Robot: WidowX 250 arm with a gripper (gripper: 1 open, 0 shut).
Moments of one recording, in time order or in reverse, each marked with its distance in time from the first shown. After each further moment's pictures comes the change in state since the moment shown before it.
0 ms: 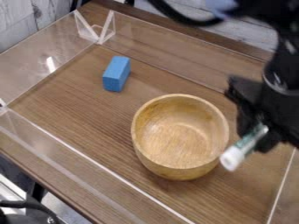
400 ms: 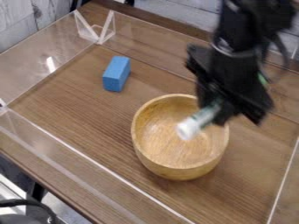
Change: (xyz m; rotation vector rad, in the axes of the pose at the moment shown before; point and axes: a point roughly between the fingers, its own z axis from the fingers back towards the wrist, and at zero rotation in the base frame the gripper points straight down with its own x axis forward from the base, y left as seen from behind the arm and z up) arm -0.018 0.052 0.023 0.021 -0.015 -0.041
